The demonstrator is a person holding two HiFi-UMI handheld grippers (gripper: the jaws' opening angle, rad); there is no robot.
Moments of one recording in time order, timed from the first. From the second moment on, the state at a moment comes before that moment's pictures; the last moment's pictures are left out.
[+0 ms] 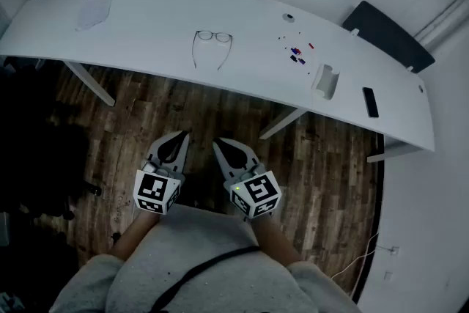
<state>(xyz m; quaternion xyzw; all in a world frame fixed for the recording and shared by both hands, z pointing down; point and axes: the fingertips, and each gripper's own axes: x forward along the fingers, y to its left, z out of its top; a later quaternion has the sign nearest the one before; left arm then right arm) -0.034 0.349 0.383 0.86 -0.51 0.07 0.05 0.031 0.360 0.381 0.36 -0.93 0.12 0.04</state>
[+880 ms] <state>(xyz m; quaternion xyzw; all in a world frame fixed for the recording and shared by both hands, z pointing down) -0.044 0.238 0.393 0.86 -0.50 0.07 0.05 0.019 0.254 0.395 0.35 -0.93 0.15 0.02</state>
